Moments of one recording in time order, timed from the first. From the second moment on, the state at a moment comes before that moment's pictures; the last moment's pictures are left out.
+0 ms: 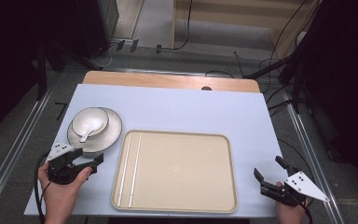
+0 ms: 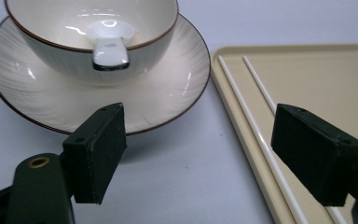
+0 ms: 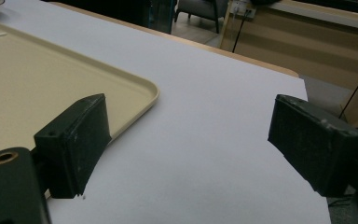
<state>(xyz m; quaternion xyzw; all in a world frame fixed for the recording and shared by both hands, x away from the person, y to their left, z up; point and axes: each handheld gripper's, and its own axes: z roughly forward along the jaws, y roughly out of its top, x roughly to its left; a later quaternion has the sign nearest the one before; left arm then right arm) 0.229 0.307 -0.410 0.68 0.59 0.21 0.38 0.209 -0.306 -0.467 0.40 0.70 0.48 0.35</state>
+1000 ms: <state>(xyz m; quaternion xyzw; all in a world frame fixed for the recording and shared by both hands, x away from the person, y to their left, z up) 0.272 0.338 -0.390 0.64 0.62 0.22 0.40 0.209 -0.308 -0.467 0.40 0.69 0.48 0.35</state>
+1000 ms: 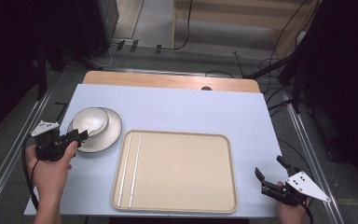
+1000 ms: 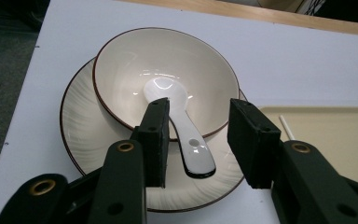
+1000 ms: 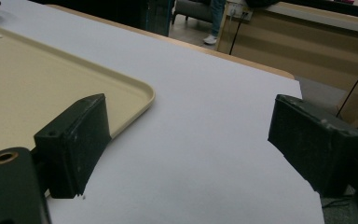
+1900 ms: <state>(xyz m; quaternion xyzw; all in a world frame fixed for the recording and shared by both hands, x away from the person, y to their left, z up) 0.272 0.343 -0.399 0.64 0.63 0.19 0.40 0.210 -0.305 -0.467 0.40 0.70 0.48 0.35</state>
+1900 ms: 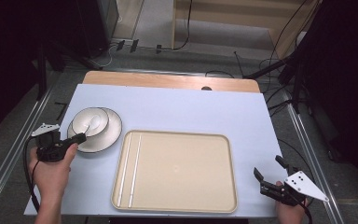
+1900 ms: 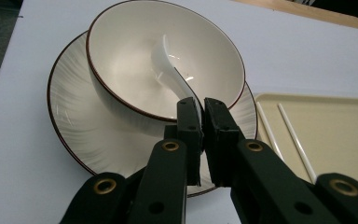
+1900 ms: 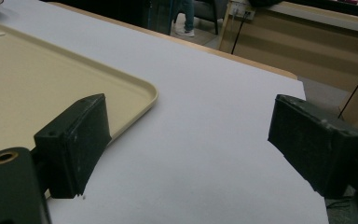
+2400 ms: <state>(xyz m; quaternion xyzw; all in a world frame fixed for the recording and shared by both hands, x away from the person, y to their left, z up) 0.270 0.343 -0.402 0.64 0.62 0.20 0.41 0.210 -0.305 -0.467 0.40 0.70 0.48 0.35</state>
